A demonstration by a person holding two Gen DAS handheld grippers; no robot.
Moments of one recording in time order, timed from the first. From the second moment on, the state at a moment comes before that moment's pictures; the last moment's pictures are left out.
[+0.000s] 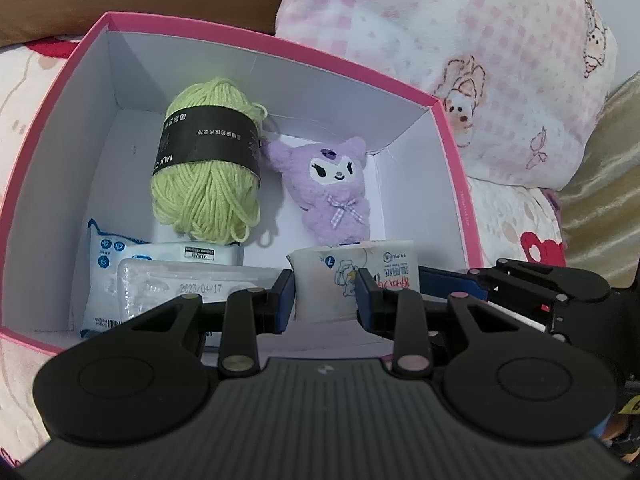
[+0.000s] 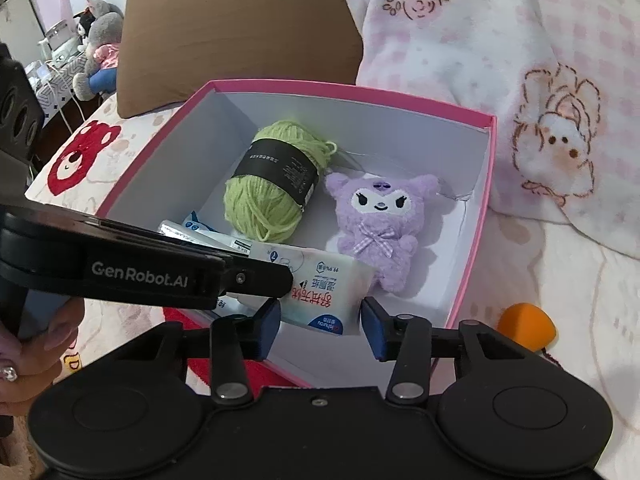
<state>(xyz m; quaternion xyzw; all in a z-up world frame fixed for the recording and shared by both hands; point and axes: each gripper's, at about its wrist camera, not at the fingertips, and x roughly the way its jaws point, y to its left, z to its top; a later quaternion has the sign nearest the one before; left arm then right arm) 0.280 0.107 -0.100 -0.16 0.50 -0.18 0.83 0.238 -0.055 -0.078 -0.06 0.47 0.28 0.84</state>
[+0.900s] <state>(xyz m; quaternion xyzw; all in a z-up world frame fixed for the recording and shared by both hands) 0.275 0.098 -0.096 -0.13 0.48 -0.16 0.85 0.233 -0.058 -0.076 -0.09 0.46 0.23 0.85</state>
